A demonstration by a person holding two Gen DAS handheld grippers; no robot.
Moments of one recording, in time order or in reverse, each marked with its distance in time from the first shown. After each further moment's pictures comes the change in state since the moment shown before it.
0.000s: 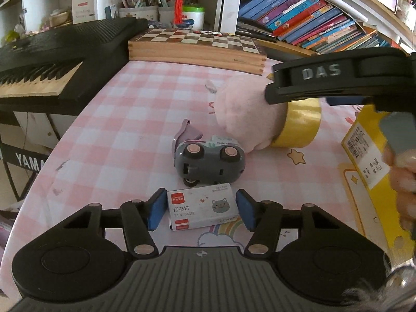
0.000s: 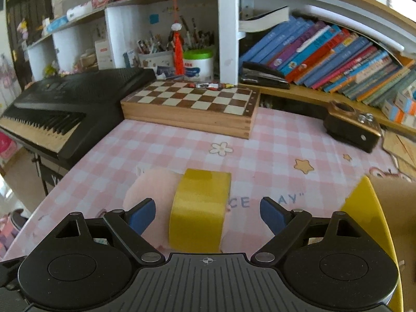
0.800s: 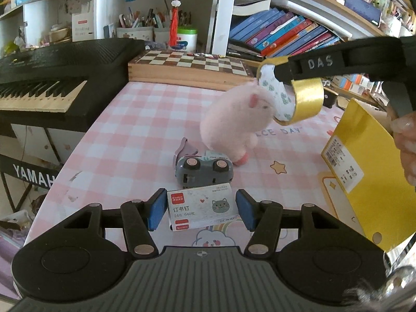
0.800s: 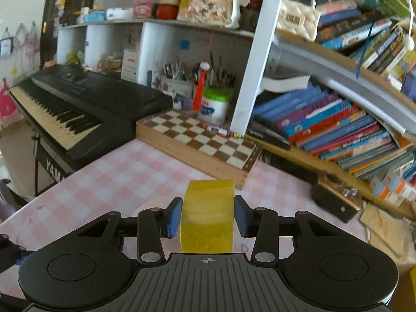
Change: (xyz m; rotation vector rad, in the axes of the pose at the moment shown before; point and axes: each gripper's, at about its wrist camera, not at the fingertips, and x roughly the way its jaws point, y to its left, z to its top) left arm -0.042 0.006 -0.004 0.015 -0.080 -0.046; right arm -0.055 0.018 0.023 -0.232 -0.153 -0.043
